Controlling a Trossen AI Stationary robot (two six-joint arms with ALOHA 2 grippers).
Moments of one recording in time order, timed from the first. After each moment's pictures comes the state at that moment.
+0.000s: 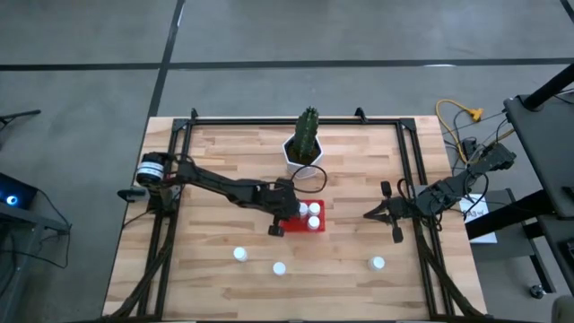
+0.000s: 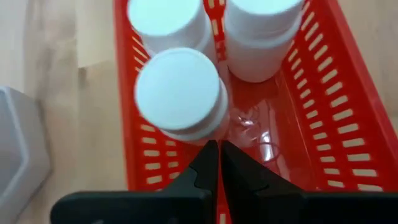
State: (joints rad) left arm -0.07 1.83 1.12 -0.17 -0.07 0.18; right arm 0.56 0.26 0.07 -0.14 0.42 0.18
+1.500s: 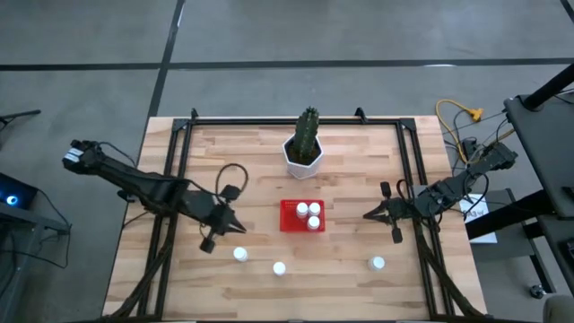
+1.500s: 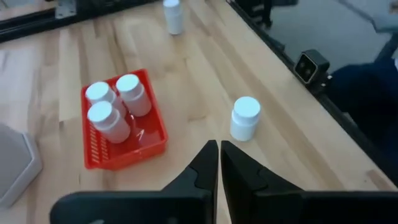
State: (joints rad) left arm -0.38 0.98 0.81 -0.38 -0.03 0.03; right arm 0.56 0.29 0.07 -0.14 0.42 0.19
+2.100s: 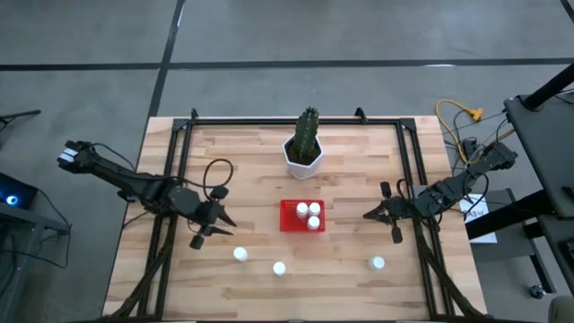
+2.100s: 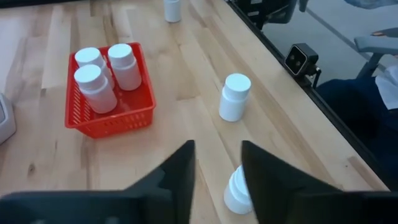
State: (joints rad) left arm -0.38 0.77 0.56 -0.29 -0.01 -0.07; right arm 0.56 0.29 0.07 -0.13 0.42 0.23
